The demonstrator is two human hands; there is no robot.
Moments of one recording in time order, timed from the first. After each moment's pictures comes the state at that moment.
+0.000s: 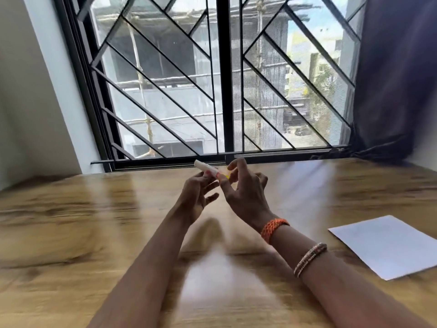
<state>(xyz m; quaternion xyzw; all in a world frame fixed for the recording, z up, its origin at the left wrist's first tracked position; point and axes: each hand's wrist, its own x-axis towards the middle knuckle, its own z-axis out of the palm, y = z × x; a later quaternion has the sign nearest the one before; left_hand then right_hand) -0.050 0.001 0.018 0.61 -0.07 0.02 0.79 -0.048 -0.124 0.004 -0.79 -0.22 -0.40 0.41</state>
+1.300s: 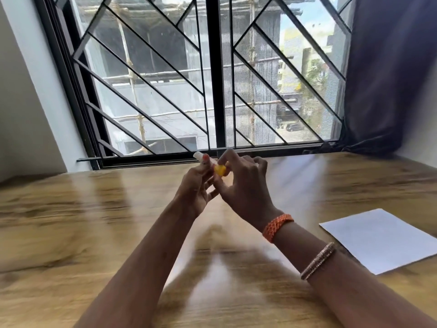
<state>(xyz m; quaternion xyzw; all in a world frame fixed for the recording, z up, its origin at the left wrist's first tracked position) -0.053 -0.027 0.034 0.57 -0.02 -0.01 0.82 -0.066 -0.141 0.021 -0.80 -0.24 -0.46 0.29</state>
